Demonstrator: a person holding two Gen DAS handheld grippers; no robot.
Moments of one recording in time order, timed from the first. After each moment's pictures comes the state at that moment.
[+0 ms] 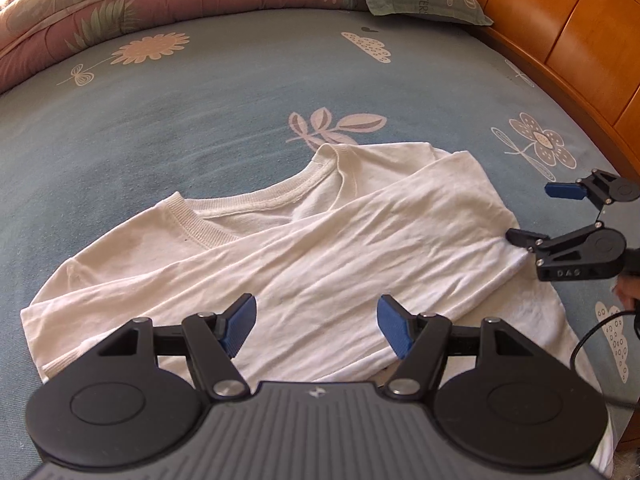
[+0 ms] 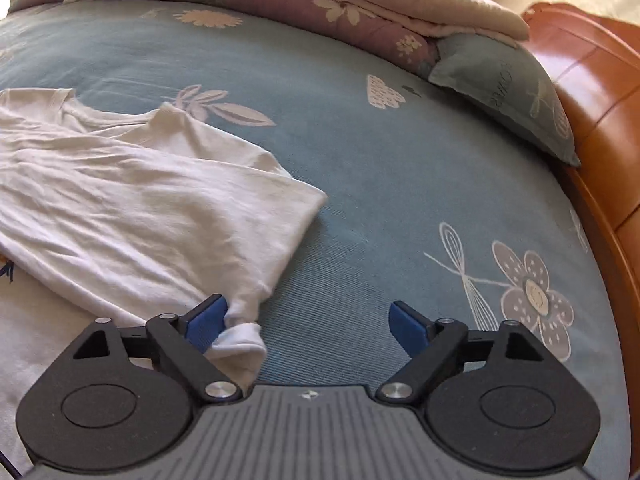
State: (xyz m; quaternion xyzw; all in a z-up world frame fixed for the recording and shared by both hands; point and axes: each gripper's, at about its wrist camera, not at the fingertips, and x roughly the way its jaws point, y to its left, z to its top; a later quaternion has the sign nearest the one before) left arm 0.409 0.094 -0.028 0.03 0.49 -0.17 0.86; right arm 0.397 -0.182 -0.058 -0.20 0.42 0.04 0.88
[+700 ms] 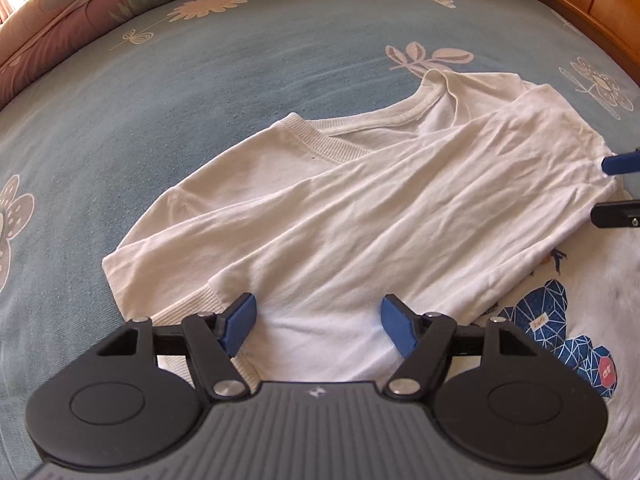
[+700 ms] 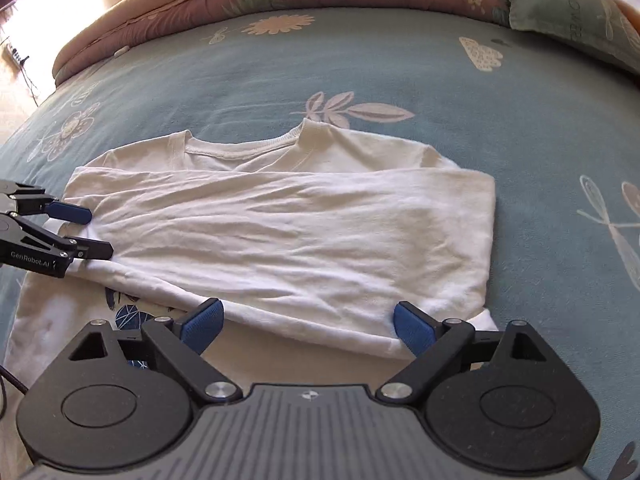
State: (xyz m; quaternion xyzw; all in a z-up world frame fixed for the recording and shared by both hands) left arm 0.407 0.152 -0.053 0.11 0.53 -0.12 0.83; right arm 0.379 -0.117 -0.038 -0.04 0.46 0.16 0.87
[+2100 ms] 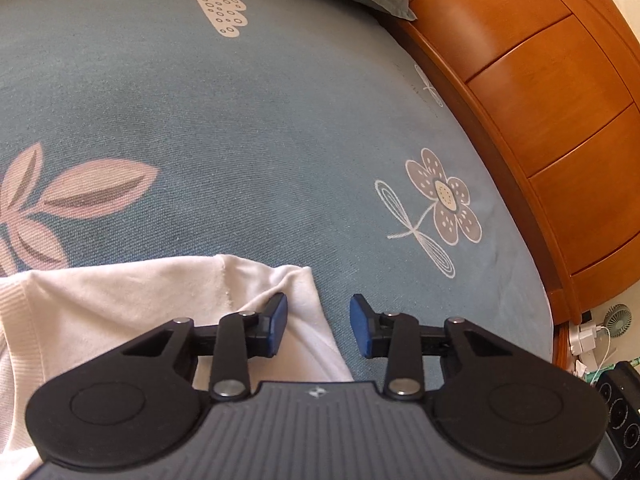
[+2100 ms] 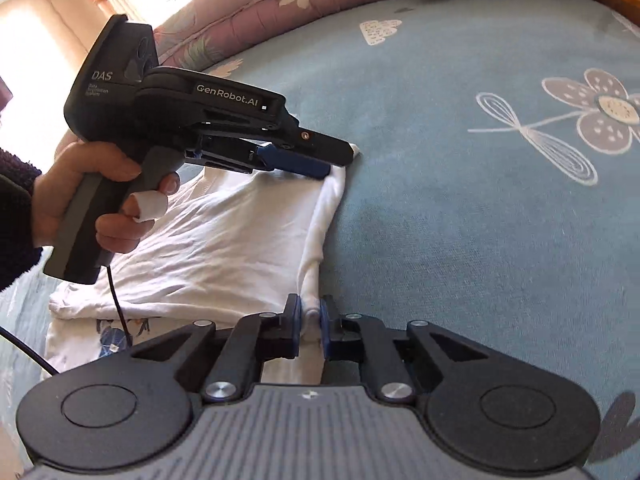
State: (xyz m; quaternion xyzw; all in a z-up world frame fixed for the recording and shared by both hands) left arm 0.551 -0.078 -0.082 -0.11 0.52 -0.35 0.77; right arm 0.368 -0.254 -0.067 0.17 0.46 0.16 0.86
